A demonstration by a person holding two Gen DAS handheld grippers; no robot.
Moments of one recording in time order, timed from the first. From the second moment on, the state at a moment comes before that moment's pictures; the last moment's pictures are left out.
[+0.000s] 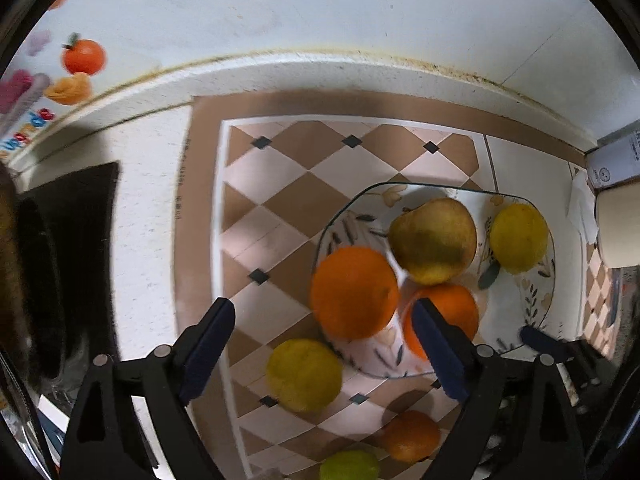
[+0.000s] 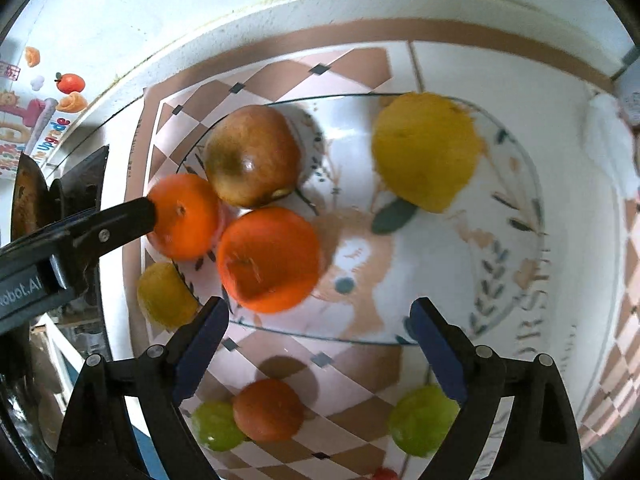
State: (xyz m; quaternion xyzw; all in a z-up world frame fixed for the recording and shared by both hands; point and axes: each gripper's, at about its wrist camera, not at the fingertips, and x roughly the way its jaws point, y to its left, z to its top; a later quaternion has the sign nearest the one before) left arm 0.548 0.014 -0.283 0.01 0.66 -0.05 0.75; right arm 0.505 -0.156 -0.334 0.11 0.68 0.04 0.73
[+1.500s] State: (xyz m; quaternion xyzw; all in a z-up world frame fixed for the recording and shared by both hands) left arm 0.355 0.017 -0.167 0.03 0.52 -0.03 0.85; right arm 0.318 -0.200 -0.165 0.13 0.53 0.00 0.84
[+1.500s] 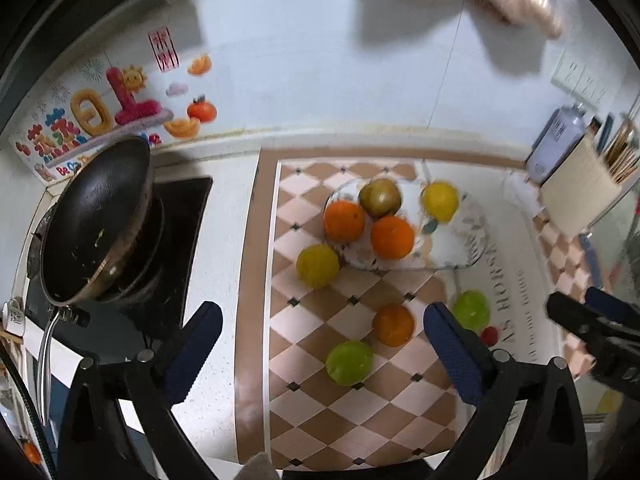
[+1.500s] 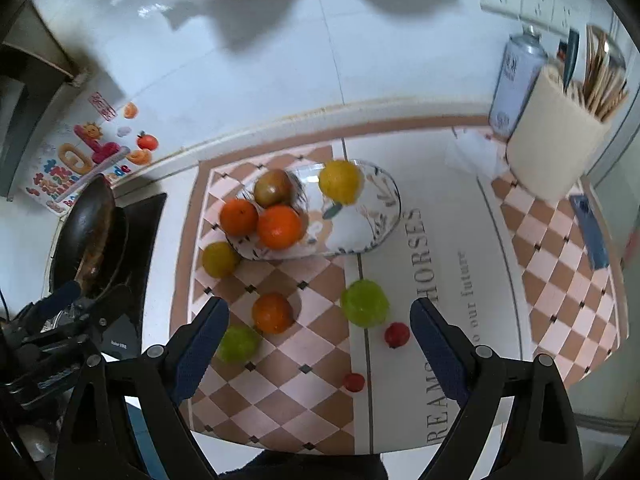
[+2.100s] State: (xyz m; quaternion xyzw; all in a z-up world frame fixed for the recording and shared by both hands) left arm 0.372 -0.016 -0.351 0.06 0.68 -0.10 0.72; right arm 0.378 -0.197 -0.306 0.20 0.65 0.07 0.73
